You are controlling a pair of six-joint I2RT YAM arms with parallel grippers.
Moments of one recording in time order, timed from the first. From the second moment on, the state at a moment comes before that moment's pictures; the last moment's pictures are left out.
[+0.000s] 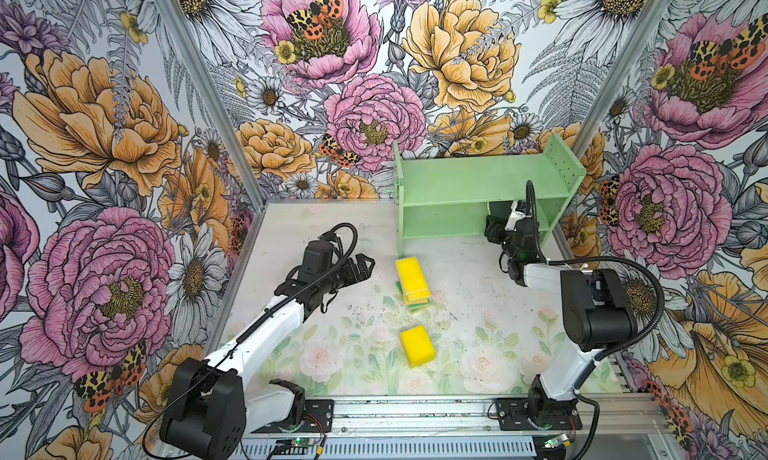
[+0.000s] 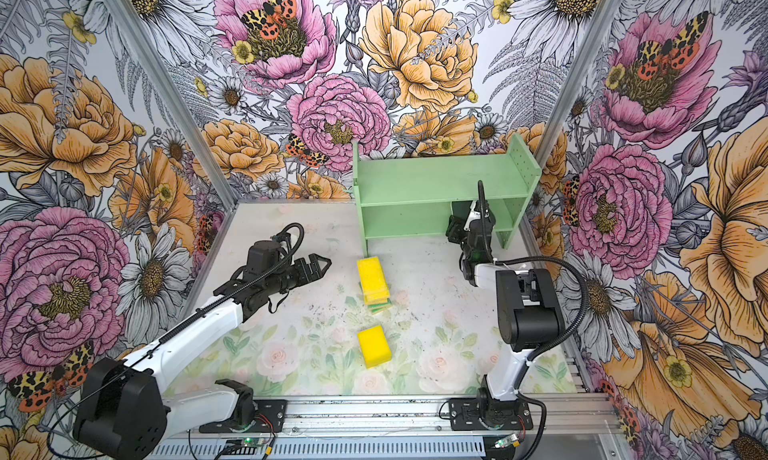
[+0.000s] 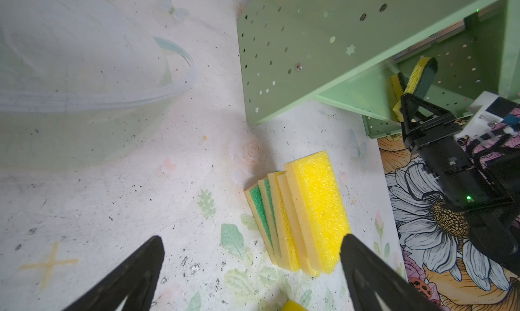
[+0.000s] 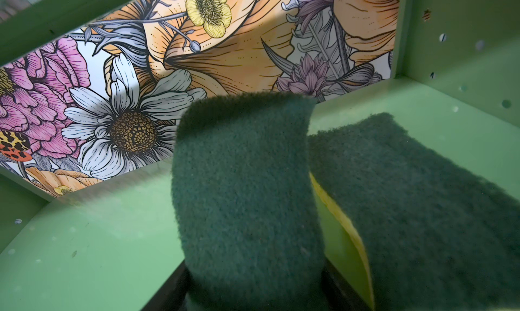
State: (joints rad) left arm -0.33 1.21 0.77 -0.19 0.25 -0.64; right arm 0.01 1.78 0.90 0.63 -0.05 0.32
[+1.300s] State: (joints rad) left arm -0.33 1.20 0.77 -0.19 0.25 -0.63; right arm 0.02 1.68 0.82 0.62 -0.03 0.32
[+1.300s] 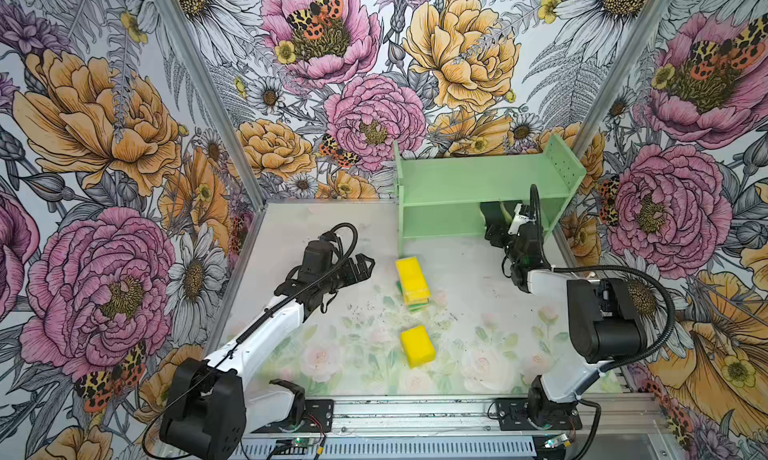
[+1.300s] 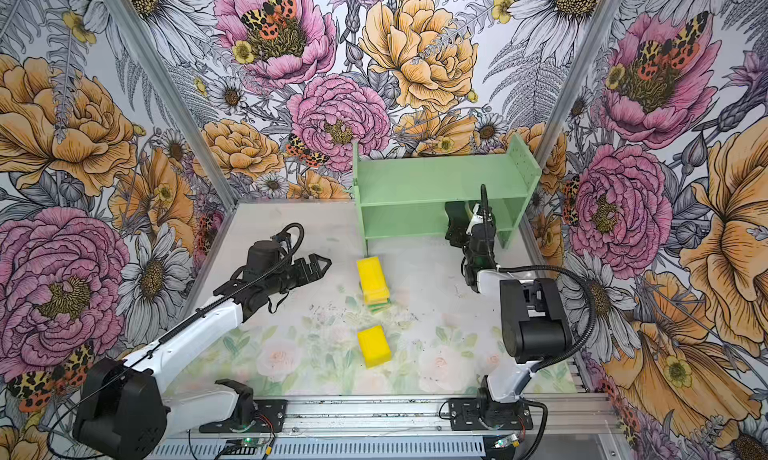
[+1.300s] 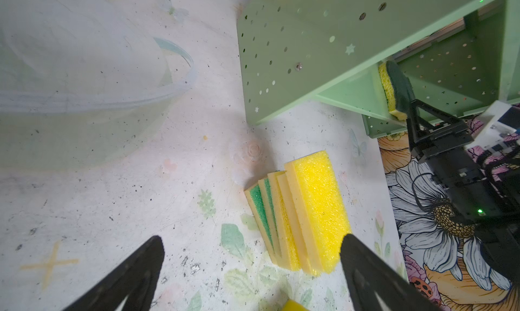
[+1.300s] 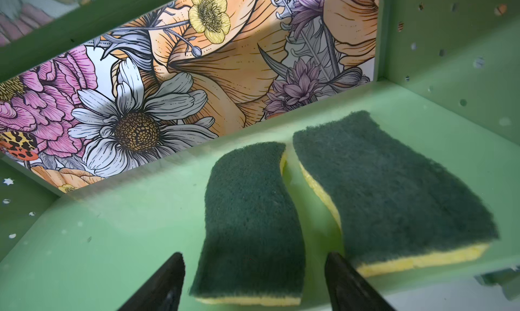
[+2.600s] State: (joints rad) left arm -0.39 1.16 0.79 -0.25 0.27 -0.77; right arm 0.33 0.99 0.63 -0.19 -0.19 0.46
